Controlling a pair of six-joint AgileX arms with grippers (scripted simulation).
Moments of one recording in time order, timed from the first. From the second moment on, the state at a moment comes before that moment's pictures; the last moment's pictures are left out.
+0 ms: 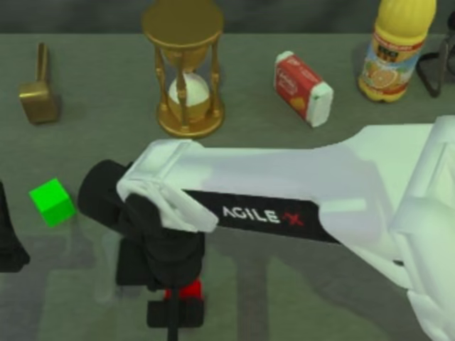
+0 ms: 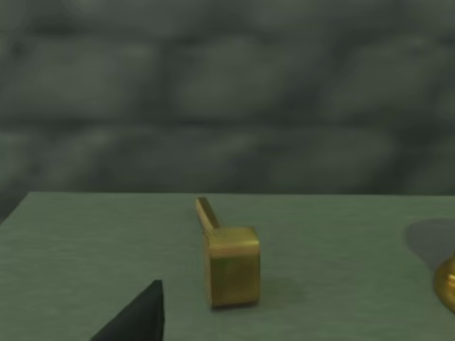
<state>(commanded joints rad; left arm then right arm) 0.00 0.00 0.00 0.00 0.00 0.00 1.04 2.34 1.81 -1.03 -0.01 -0.52</state>
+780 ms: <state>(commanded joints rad) 0.00 0.00 0.00 0.00 0.00 0.00 1.04 2.34 1.81 -1.03 -0.01 -0.52</state>
